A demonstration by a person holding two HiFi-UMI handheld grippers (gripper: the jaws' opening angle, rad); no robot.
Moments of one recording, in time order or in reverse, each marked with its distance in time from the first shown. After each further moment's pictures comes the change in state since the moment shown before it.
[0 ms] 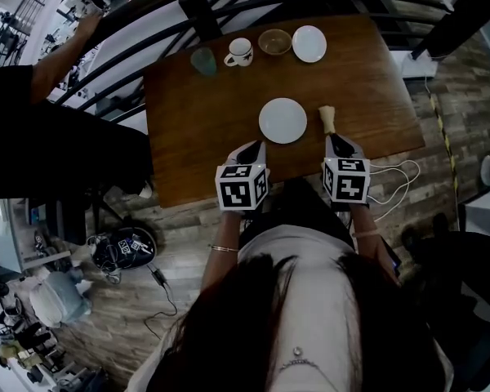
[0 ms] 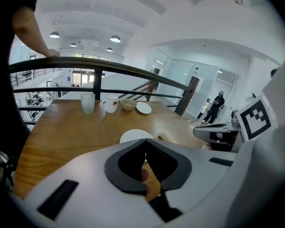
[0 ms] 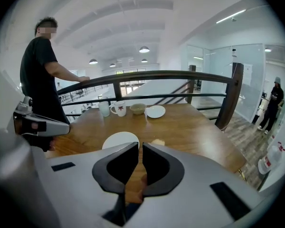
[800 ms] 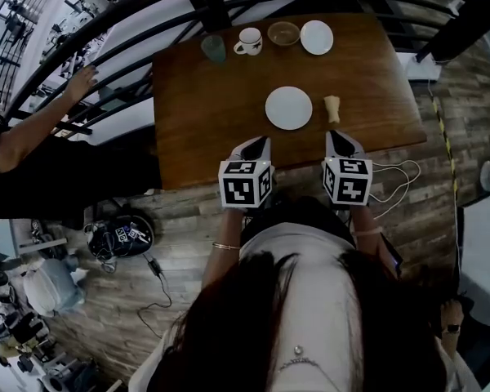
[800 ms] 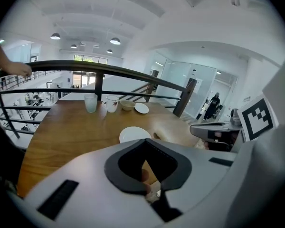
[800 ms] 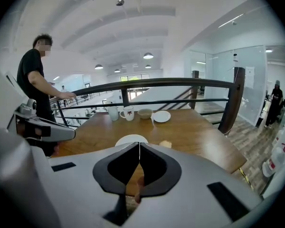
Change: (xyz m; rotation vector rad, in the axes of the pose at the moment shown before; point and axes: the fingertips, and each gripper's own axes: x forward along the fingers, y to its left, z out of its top) left arm -0.039 -0.017 -0.015 0.005 -0.021 -0.006; right arm -0.038 0.030 -0.002 -0.020 -0.068 0.041
